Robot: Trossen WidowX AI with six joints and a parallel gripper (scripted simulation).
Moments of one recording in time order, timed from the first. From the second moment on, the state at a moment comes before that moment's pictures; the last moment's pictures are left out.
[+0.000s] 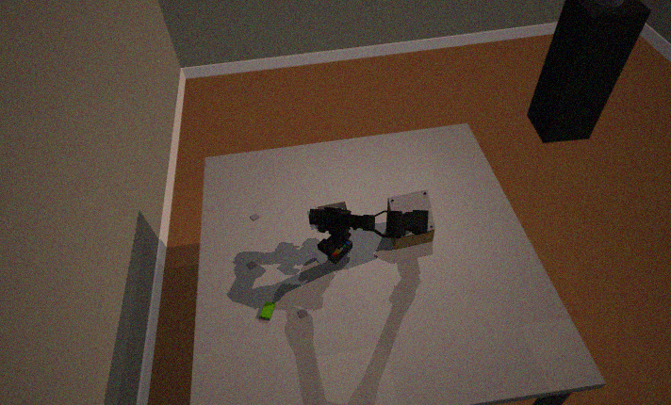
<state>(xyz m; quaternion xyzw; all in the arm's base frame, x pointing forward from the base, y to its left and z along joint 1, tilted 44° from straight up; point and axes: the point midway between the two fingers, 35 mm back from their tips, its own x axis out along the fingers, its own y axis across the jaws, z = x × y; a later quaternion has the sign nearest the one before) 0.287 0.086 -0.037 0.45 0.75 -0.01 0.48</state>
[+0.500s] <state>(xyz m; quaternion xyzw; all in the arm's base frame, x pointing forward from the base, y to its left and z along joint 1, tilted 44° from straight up) 0.287 0.085 -0.036 0.46 0.75 -0.01 0.48</state>
